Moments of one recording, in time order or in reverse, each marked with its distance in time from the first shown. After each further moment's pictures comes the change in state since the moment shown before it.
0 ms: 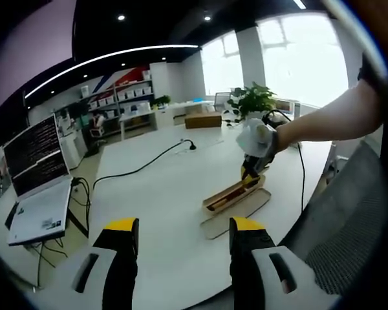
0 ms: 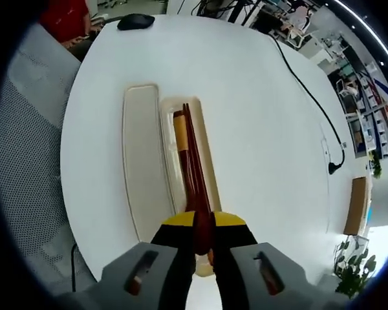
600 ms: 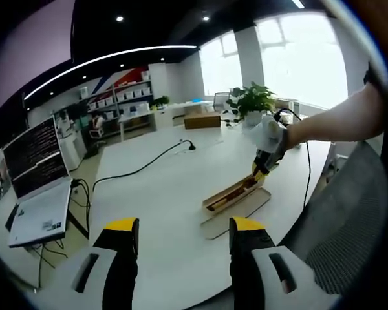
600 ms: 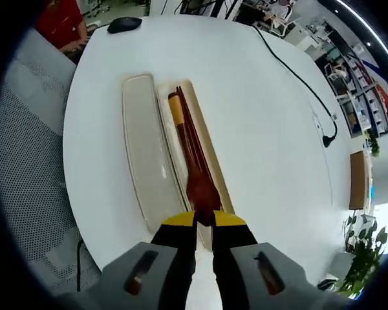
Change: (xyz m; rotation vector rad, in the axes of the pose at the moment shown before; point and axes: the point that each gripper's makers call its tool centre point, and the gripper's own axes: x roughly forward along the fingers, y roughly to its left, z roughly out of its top) left arm 0.000 0.000 0.000 0.010 -0.002 -0.002; right arm -0.015 0.006 -0.038 0.118 0.006 -0.025
